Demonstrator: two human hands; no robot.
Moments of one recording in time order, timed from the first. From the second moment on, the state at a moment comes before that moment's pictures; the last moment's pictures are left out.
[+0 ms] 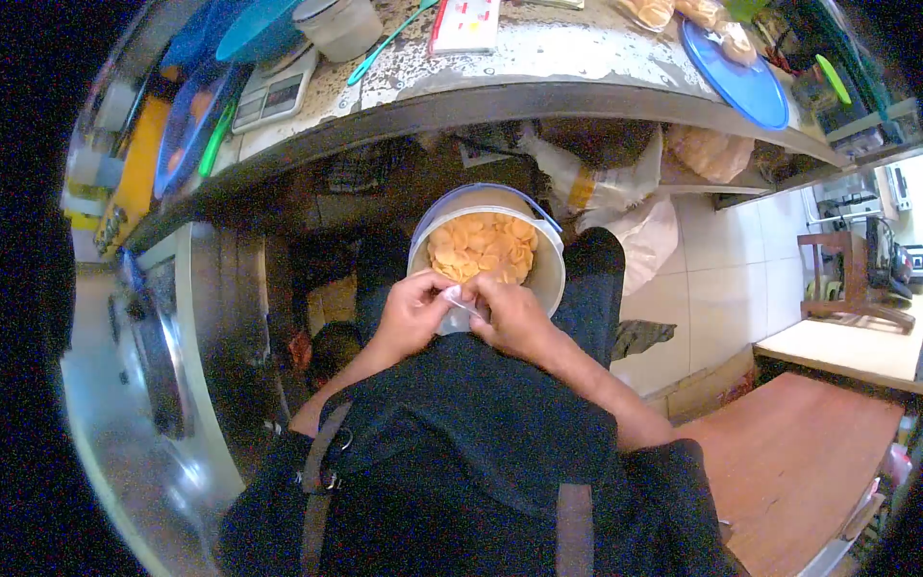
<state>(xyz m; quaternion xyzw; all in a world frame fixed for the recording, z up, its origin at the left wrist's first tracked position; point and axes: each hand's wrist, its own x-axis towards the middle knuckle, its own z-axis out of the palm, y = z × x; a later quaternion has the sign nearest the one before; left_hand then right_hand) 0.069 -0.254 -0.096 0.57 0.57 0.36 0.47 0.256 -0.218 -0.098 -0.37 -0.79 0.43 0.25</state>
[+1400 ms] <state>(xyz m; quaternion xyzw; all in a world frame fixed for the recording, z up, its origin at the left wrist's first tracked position) 0.085 -0.233 -0.159 0.13 0.37 0.49 0.78 0.290 -0.186 -0.118 -0.42 -0.38 0.80 0.20</state>
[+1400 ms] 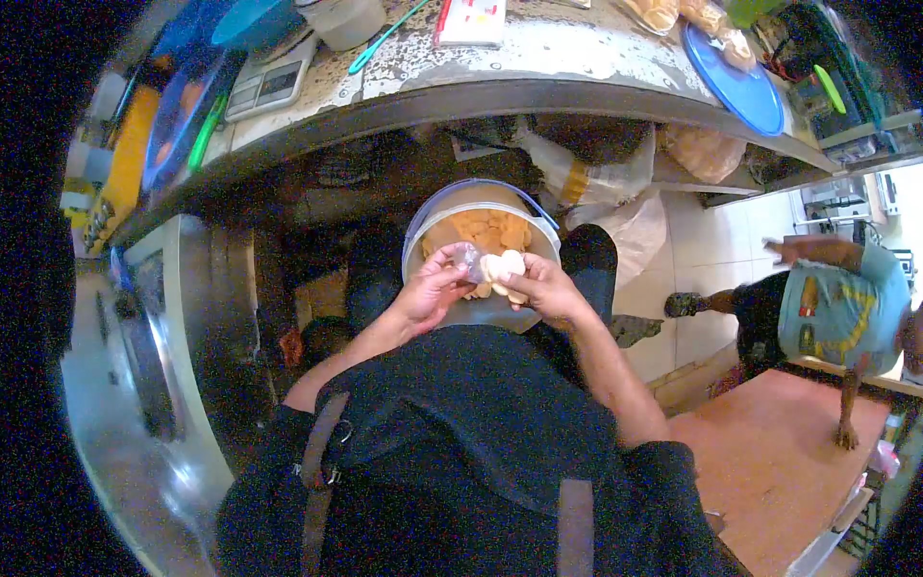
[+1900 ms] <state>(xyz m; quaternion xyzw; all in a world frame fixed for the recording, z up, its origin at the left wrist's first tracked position) 0.089 -0.233 -0.160 0.16 0.46 0.48 0.73 0.273 -0.184 -0.119 -0.49 -0.51 0.68 0.18</state>
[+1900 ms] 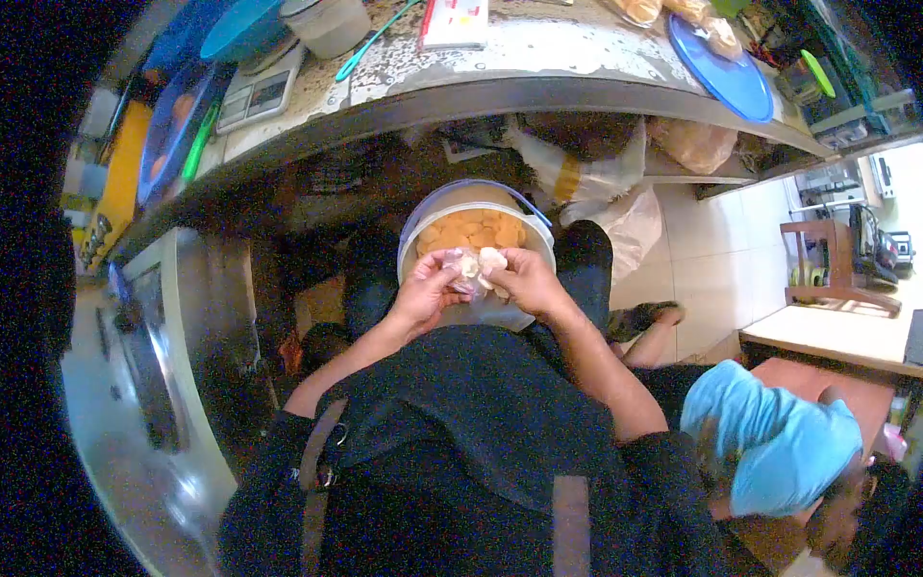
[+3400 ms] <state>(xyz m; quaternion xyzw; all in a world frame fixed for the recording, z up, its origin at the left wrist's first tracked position) 0.106 -0.225 -0.186 0.46 0.50 0.33 0.66 0.293 -0.244 -0.136 -0.41 -0.73 0.29 0.46</state>
